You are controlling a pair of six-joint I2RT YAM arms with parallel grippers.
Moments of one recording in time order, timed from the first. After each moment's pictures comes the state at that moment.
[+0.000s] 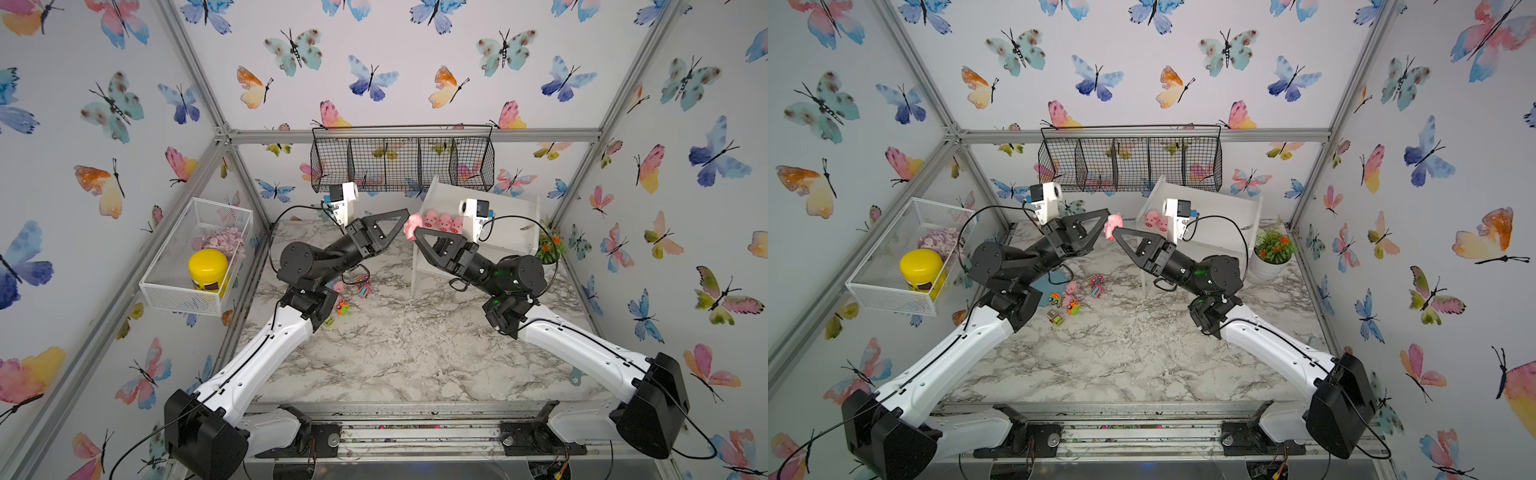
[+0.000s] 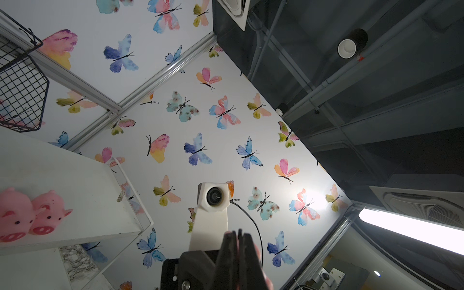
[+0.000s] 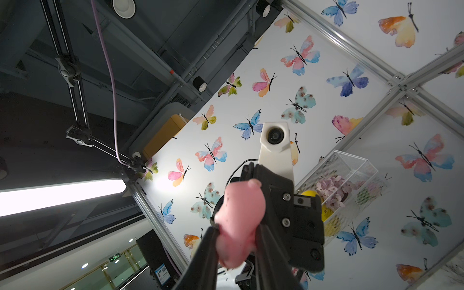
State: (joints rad) left arm -0.53 1.23 1.14 0.72 0.60 -1.34; right arm 0.79 1.36 1.09 0.92 -0.50 1.22
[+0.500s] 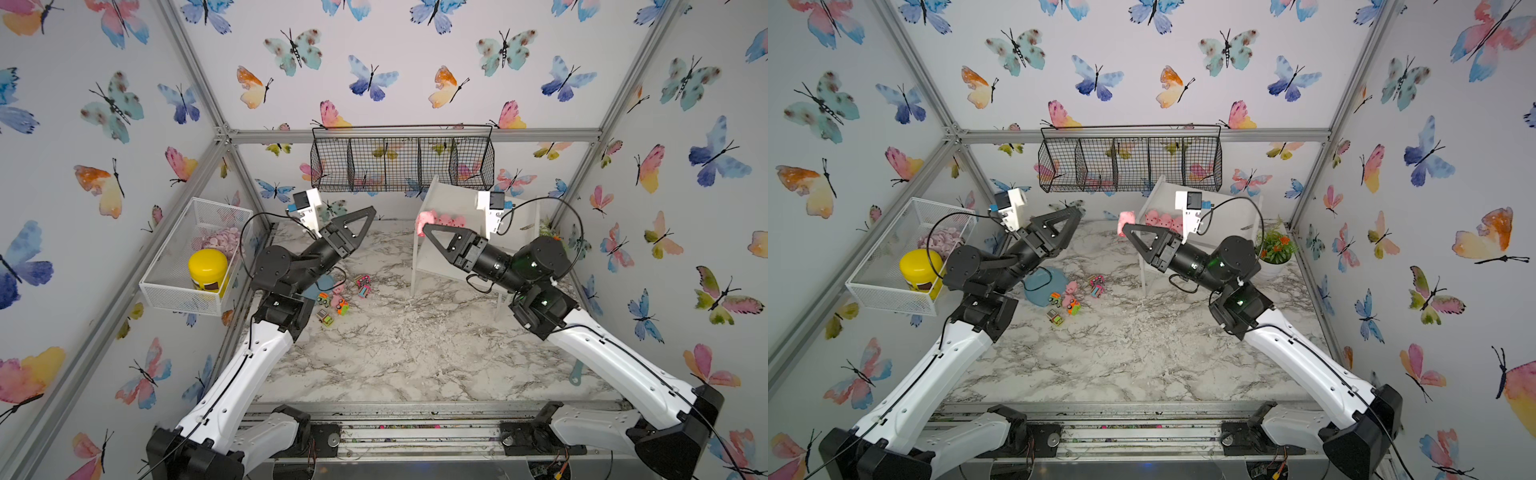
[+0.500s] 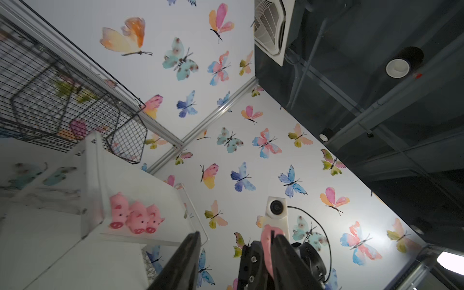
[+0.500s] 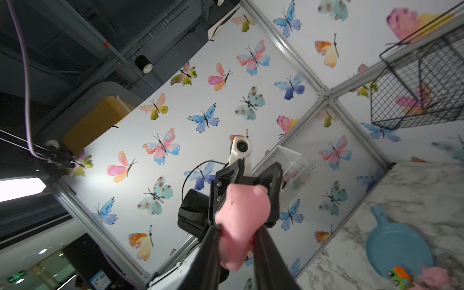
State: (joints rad) left arm -0.33 1.05 1.03 0.45 0.51 -1.14; right arm 0.70 1.21 1.31 0.19 -0.43 0.87
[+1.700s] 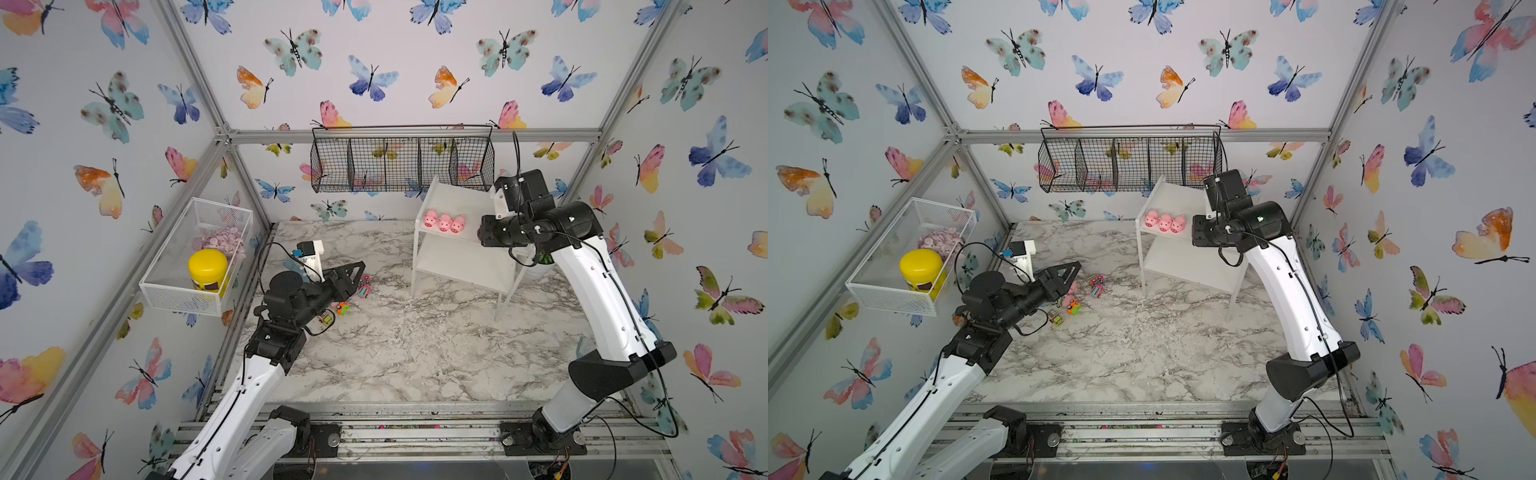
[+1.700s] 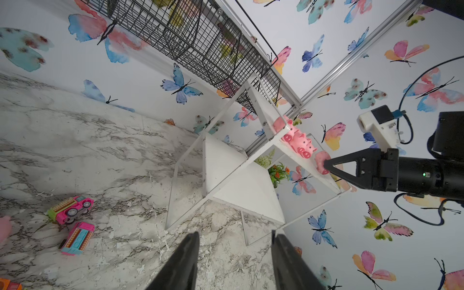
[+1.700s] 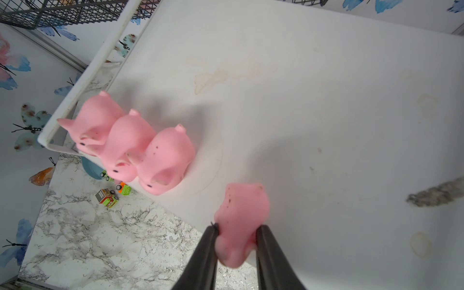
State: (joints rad) left arm -0.30 0.88 0.77 0.02 0.39 -0.70; right arm 0.48 1.68 2.17 -1.31 0.10 0.32
